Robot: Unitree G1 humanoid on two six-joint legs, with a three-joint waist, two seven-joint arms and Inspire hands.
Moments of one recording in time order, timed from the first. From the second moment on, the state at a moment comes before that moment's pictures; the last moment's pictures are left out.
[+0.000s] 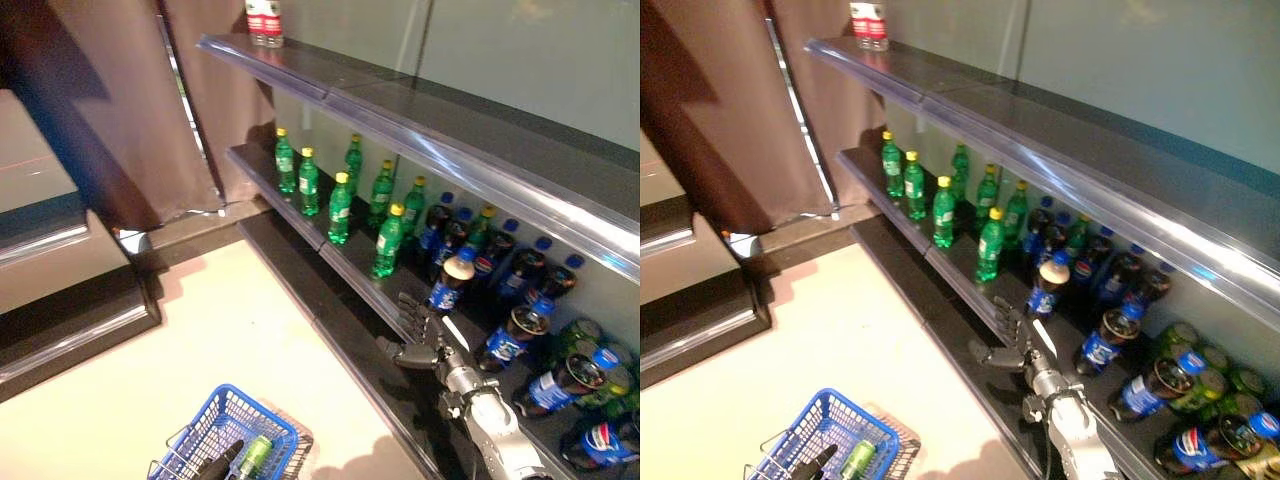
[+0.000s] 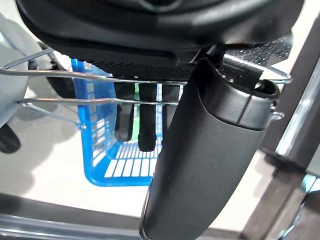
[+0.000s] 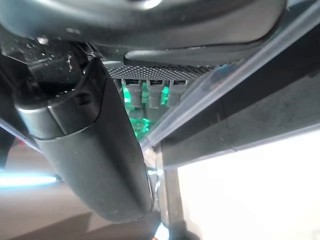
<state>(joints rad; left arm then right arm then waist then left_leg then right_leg) 0.09 0.20 0.13 1.20 -1.00 -0.06 -0.05 0.01 -0.36 0.20 0.38 0.31 -0.20 0.03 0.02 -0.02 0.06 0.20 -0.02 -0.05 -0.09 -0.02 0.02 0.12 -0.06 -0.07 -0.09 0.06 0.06</state>
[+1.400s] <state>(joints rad) 0.10 0.26 0.10 1.22 -0.91 0.02 -0.07 -0.42 -0.41 0.12 0.85 0.40 -0.17 -0.16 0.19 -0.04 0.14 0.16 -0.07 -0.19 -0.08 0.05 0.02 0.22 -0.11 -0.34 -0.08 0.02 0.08</state>
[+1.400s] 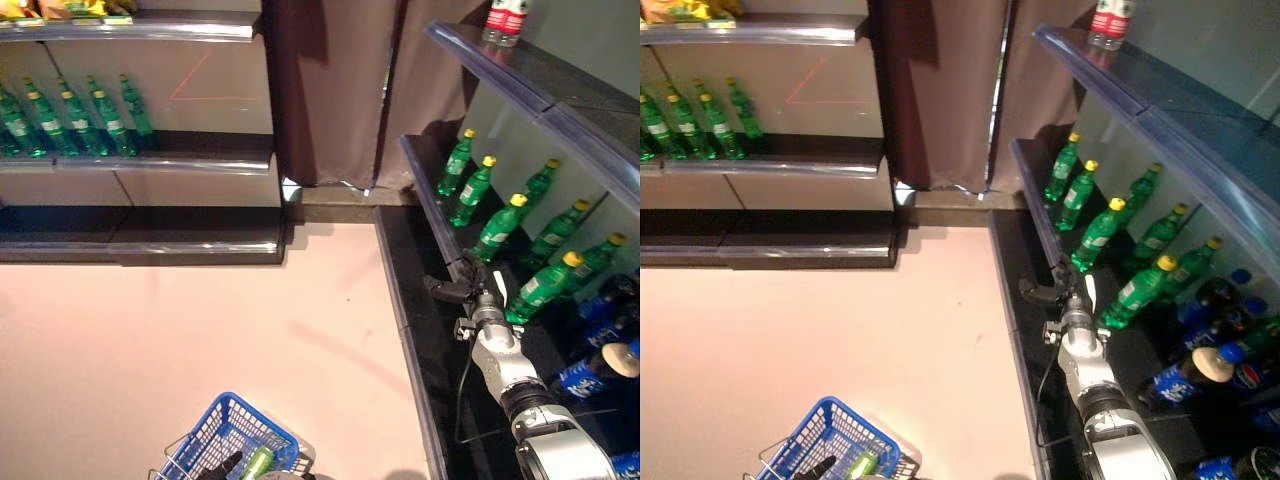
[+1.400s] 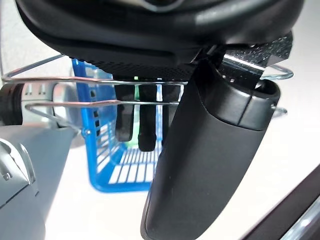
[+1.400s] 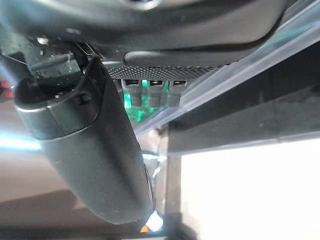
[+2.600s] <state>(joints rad) 0.12 0.26 0.09 1.18 -0.89 0.00 -0.05 0.17 -0.44 0.10 0.22 0.41 -0.16 0.13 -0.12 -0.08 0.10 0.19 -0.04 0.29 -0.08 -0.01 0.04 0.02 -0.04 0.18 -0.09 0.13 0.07</state>
